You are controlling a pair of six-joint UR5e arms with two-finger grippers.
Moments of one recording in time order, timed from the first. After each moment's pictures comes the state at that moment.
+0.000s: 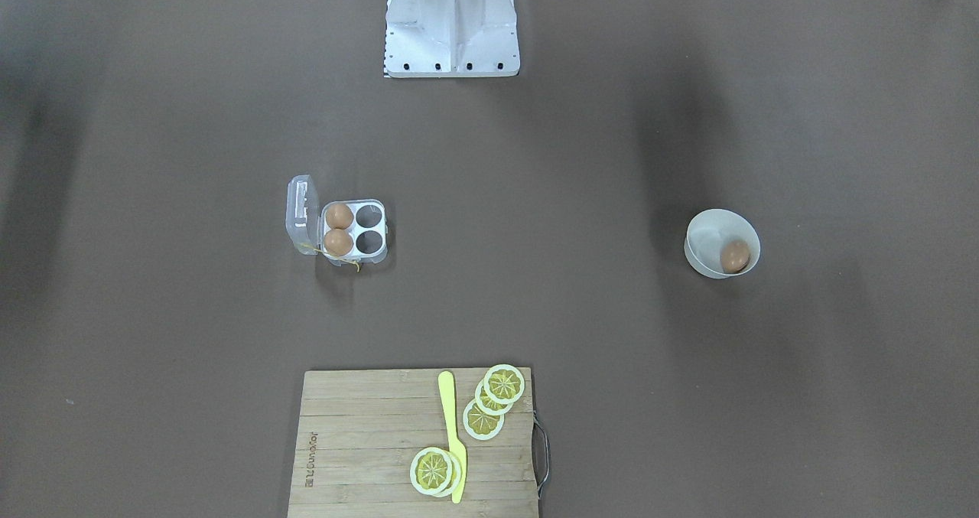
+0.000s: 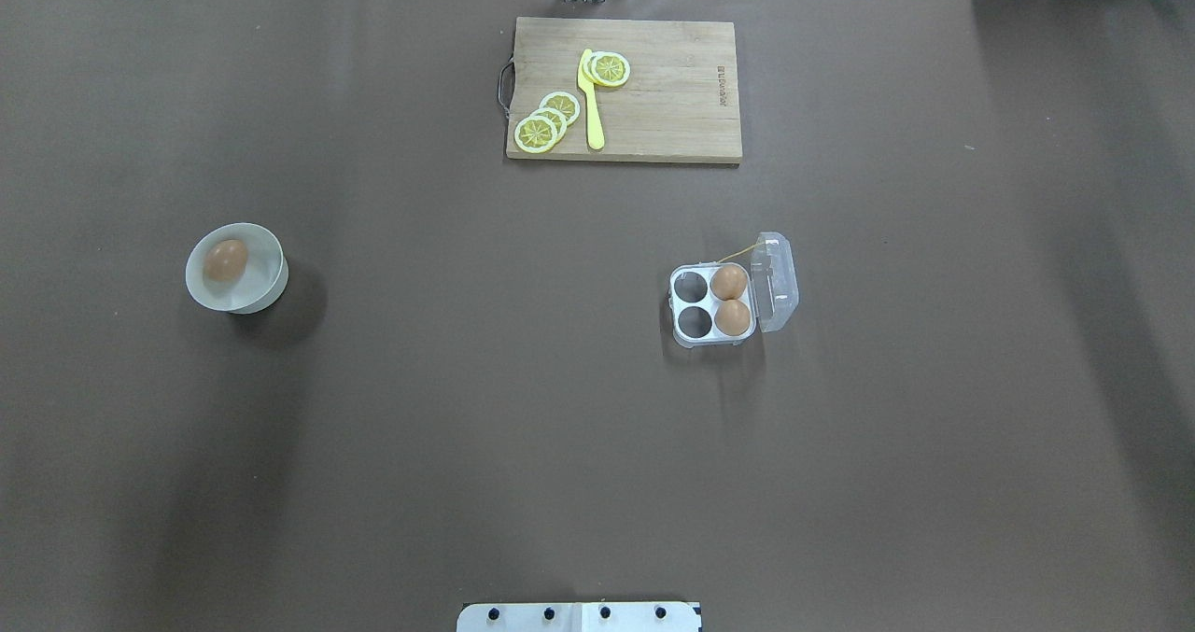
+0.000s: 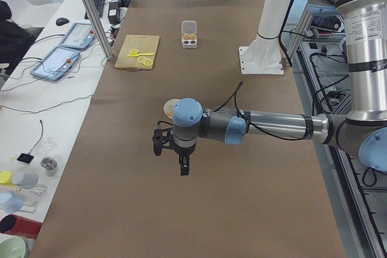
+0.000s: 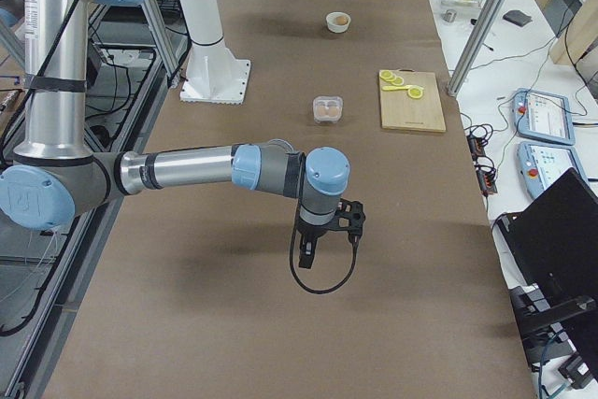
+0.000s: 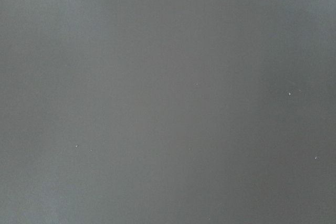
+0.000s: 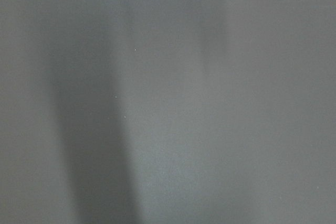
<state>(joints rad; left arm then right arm) -1.53 -1.37 -1.83 -1.70 -2.33 -0.27 1.60 -1.68 1.83 -1.87 2.31 -0.05</state>
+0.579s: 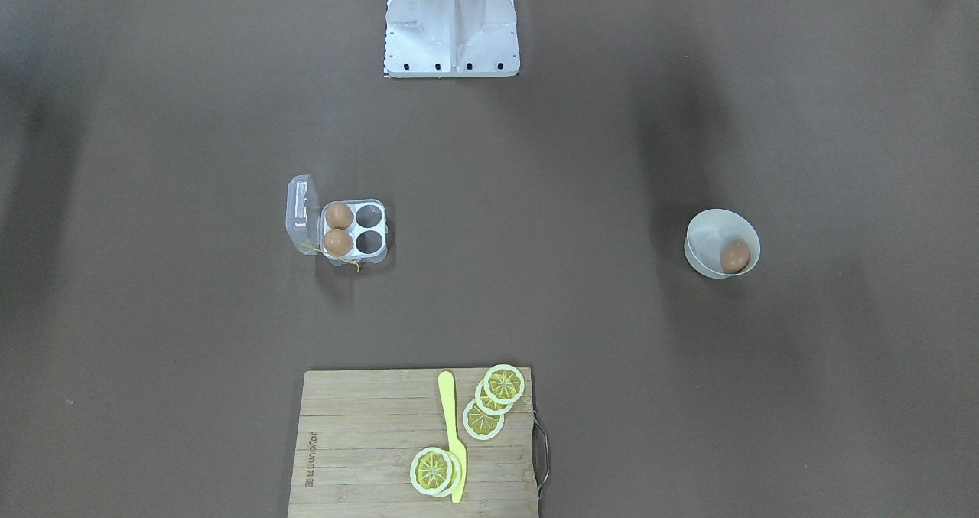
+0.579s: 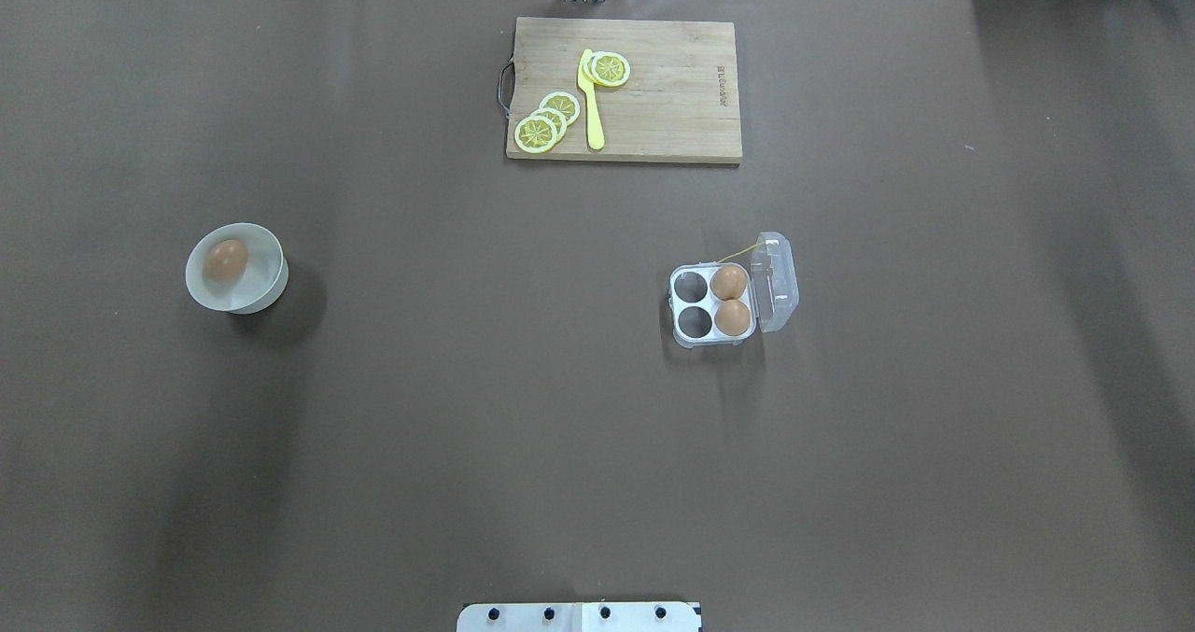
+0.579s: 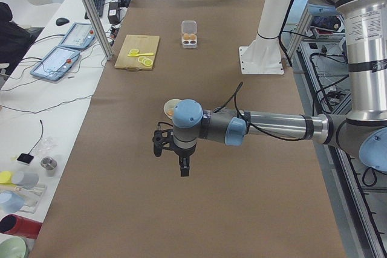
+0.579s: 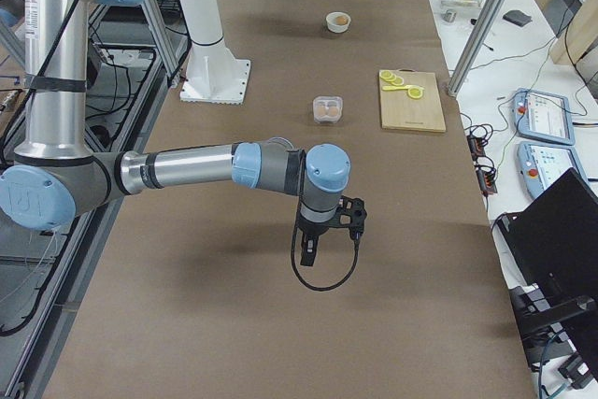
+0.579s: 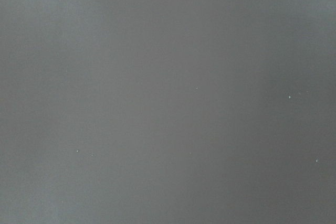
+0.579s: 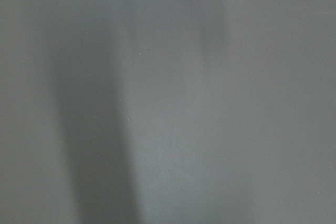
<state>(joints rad) -1.53 -1.37 -1.83 -1.70 -2.33 -0.27 1.60 -1.68 1.83 -1.85 2.31 -0.05</state>
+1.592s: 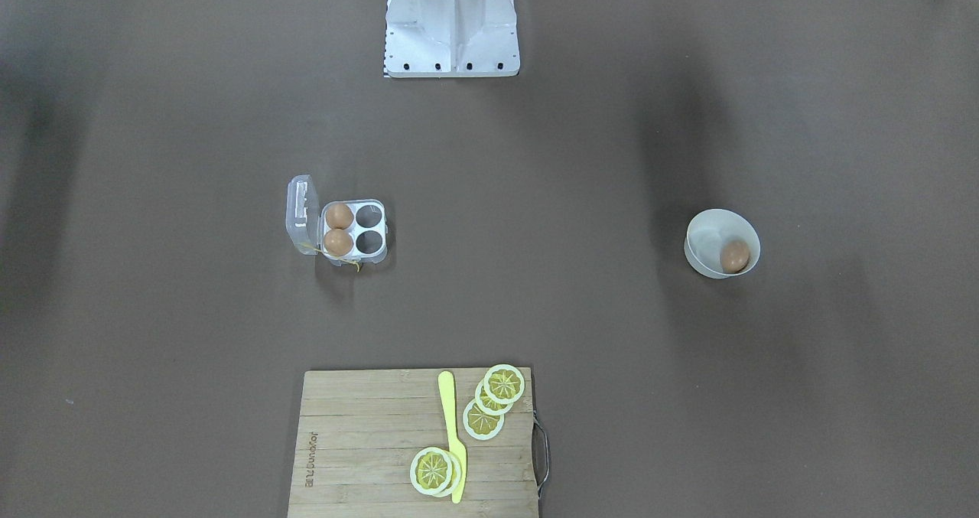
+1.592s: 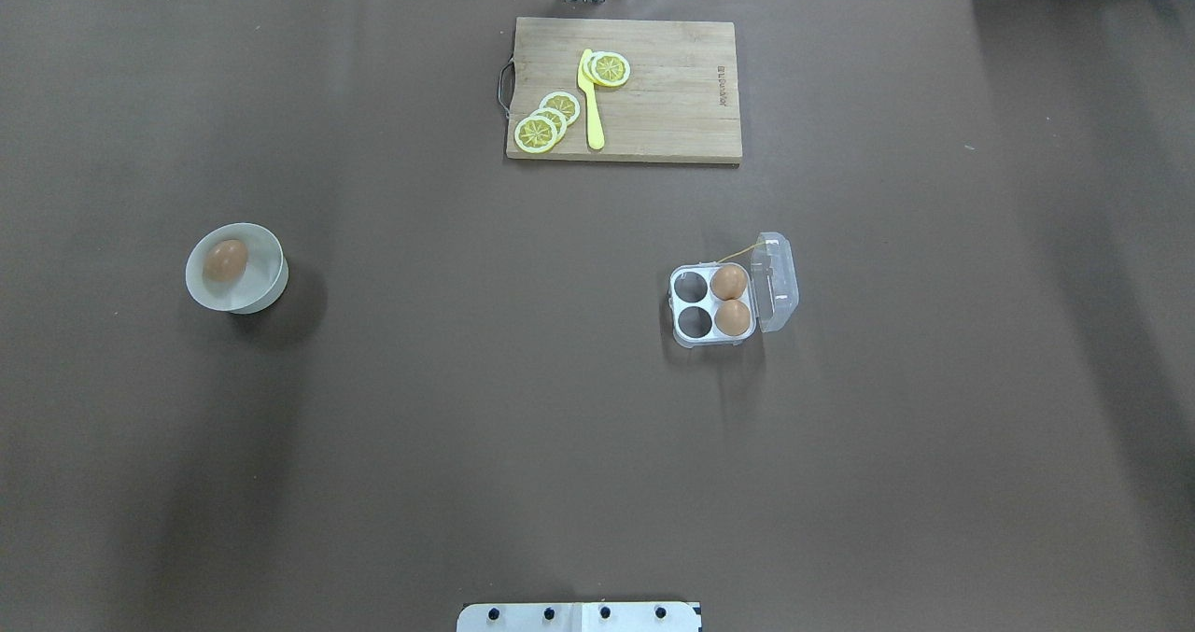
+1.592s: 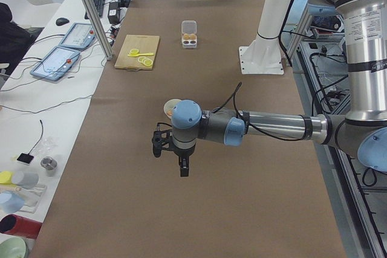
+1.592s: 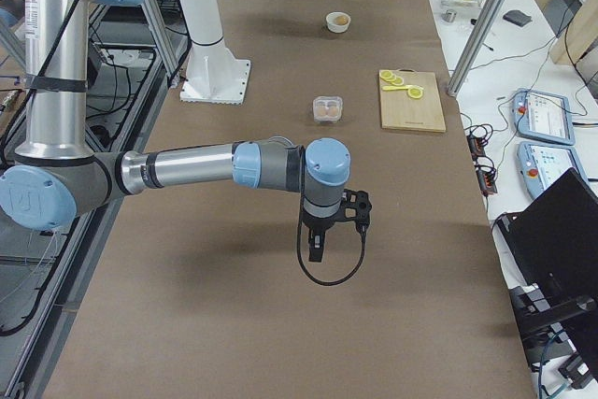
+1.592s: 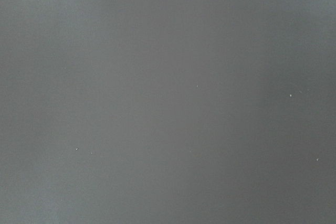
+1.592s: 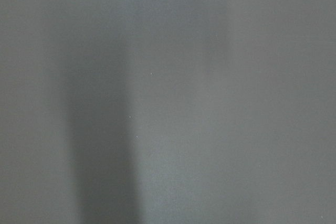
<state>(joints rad) -1.53 -1.38 -1.82 -1.69 -2.33 -0.27 1.60 -1.67 1.84 -1.79 2.32 -0.04</state>
